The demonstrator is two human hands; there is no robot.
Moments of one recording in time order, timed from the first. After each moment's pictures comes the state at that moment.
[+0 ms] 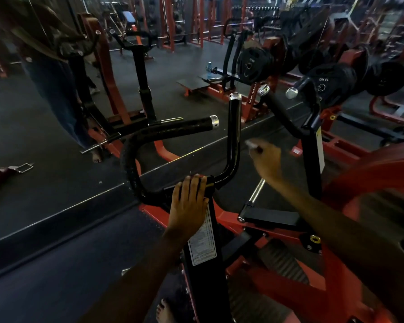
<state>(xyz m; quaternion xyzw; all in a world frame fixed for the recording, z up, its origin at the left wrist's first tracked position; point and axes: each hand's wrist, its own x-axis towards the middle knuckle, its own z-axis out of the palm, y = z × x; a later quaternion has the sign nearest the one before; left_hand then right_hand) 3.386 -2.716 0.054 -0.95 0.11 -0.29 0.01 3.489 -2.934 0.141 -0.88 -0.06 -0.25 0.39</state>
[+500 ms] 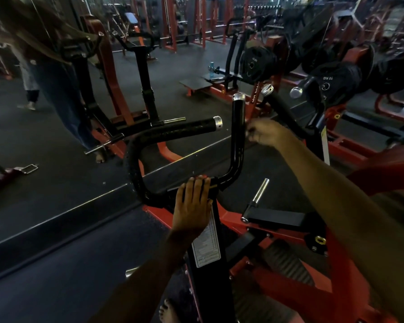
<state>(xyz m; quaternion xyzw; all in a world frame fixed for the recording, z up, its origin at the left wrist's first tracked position) 3.392 -2.717 0.054 -0.94 0.11 -0.31 0.00 3.562 -2.925 0.212 -0.73 0.06 0.11 0.67</state>
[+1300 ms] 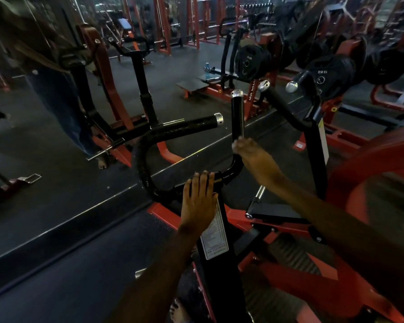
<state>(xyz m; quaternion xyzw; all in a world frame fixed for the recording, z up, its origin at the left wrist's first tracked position) 3.383 -2.719 0.051 -0.95 0.11 -0.29 -0.02 3.454 -2.912 0.134 -0.95 -0.25 -0.12 0.17</state>
